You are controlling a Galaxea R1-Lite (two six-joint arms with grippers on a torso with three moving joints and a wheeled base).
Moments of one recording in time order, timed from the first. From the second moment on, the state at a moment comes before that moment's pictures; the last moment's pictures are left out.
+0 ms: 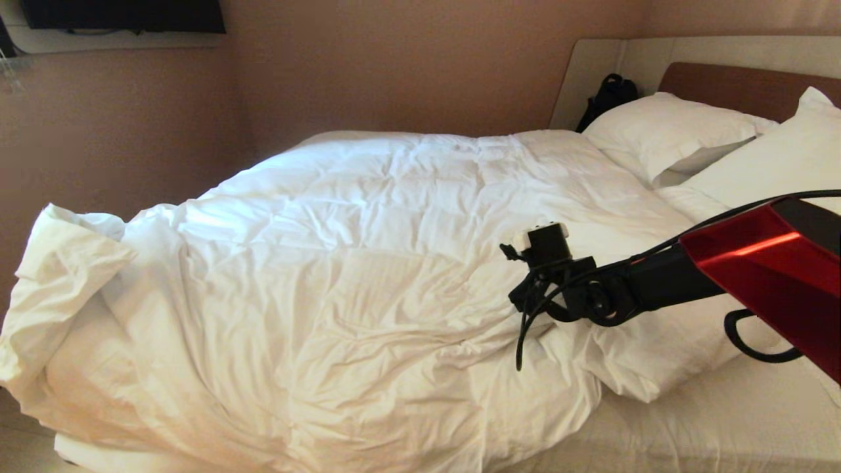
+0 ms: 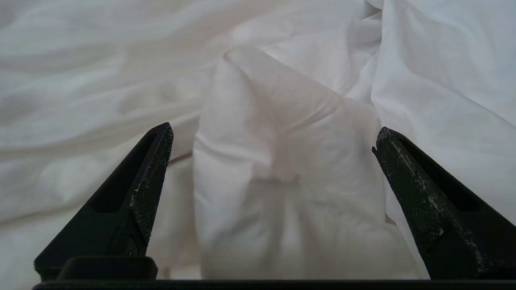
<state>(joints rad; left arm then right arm) 0.00 0.00 0.00 0.00 0.00 -0.03 0.45 2.20 -1.39 -0.18 -0.64 -0.21</state>
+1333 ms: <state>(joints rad) 0.00 0.00 0.00 0.00 0.00 -0.03 0.42 2.05 -1.32 -0.18 -0.68 -0.20</state>
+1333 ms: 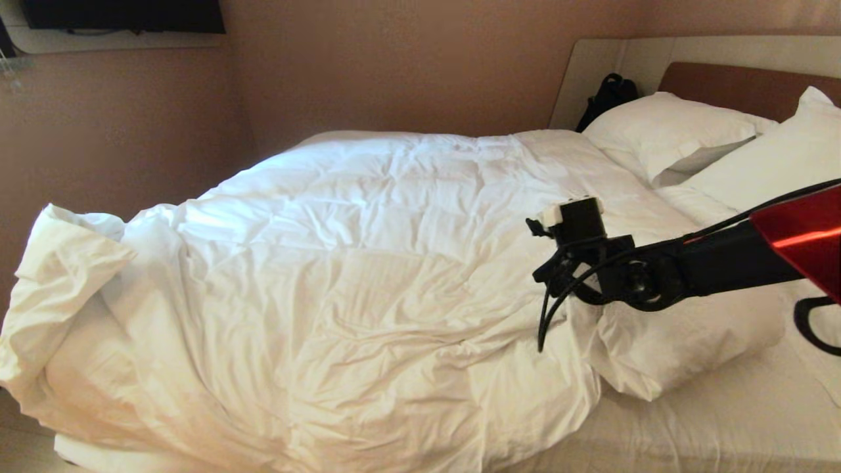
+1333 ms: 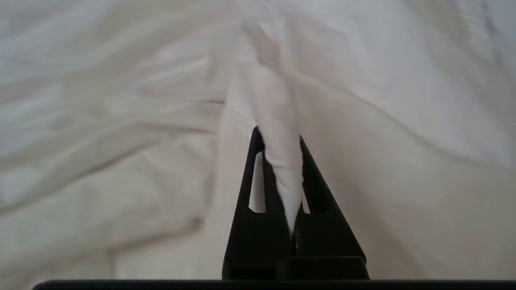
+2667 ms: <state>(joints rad) 0.00 0.00 0.00 0.00 0.00 -0.03 0.18 0.88 -0.90 0.08 -0.69 -0.20</state>
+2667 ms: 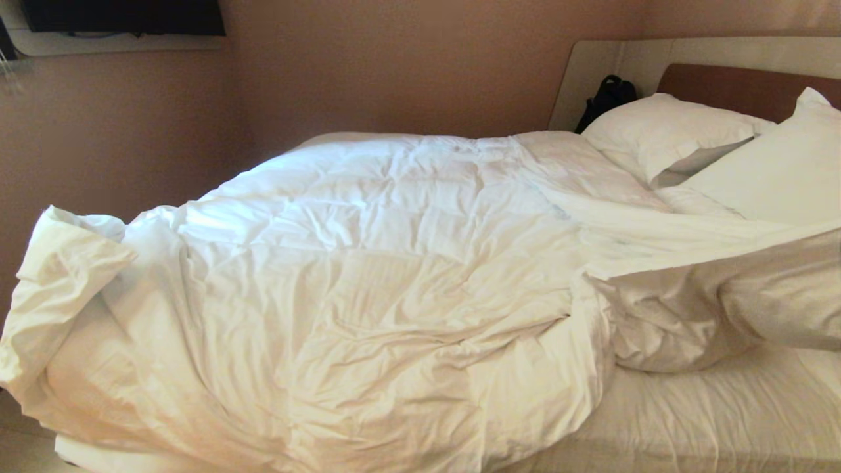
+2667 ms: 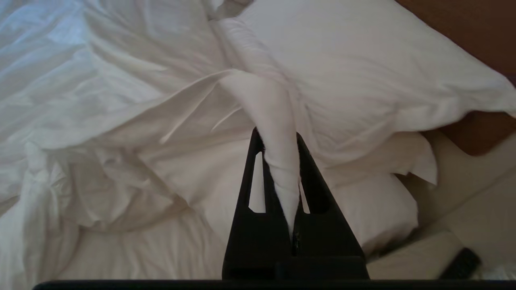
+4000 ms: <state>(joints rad) 0.00 0.00 0.00 0.00 0.00 -0.03 0.15 0.66 -0.77 0.20 -0.61 -0.20</state>
